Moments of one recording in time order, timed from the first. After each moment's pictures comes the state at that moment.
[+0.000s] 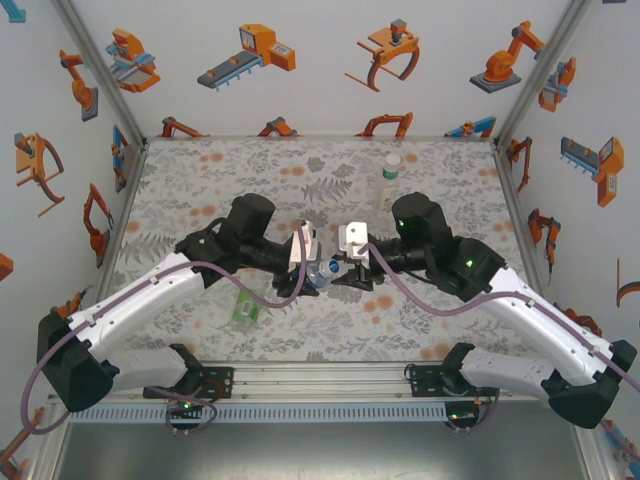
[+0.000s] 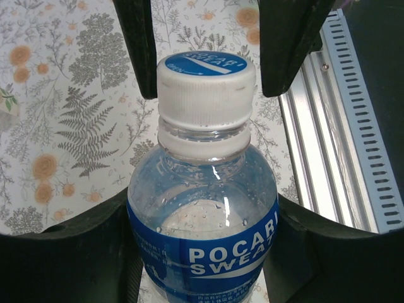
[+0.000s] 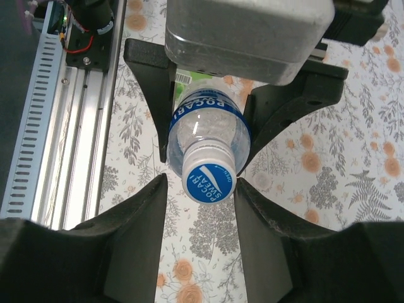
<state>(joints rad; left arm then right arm) -0.83 1.21 1.05 -0.50 0.75 0.62 0.85 1.05 1.16 -0.61 -0.62 -0.57</state>
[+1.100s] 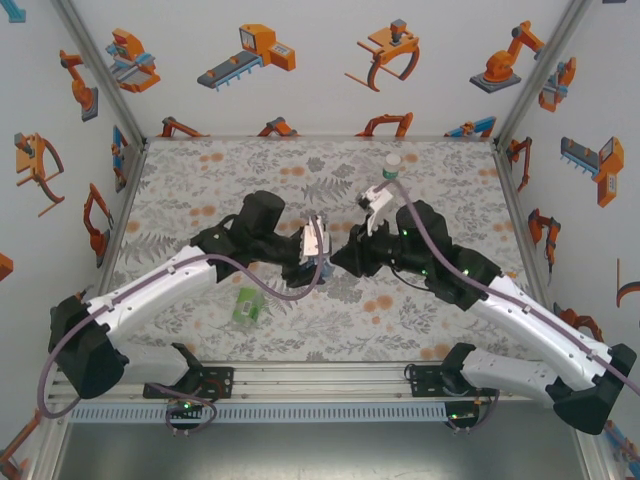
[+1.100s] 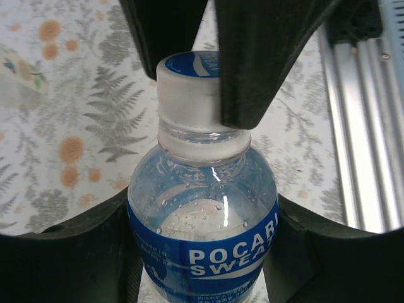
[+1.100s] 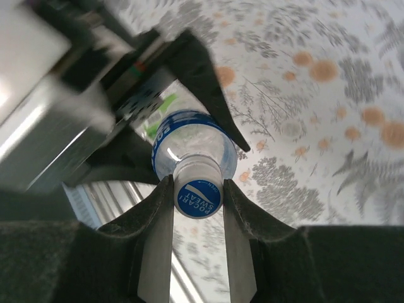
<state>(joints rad) -0.83 1.30 1.05 -0.37 0.63 0.62 0.85 1.00 1.03 -0.43 -0.16 0.34</state>
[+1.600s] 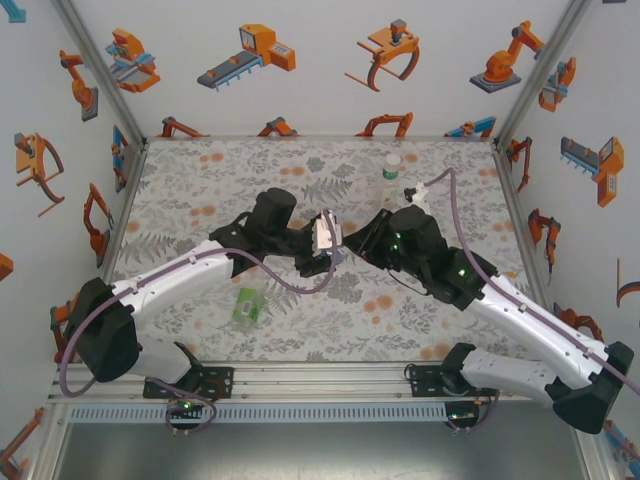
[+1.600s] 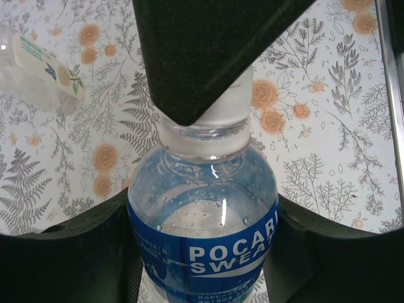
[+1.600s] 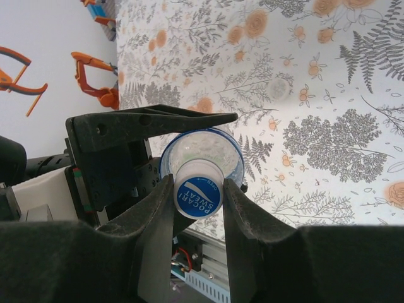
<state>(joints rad) -0.83 1.41 1.04 -0.21 0.57 0.61 0.85 1.01 1.01 -0.52 0.17 1.07</state>
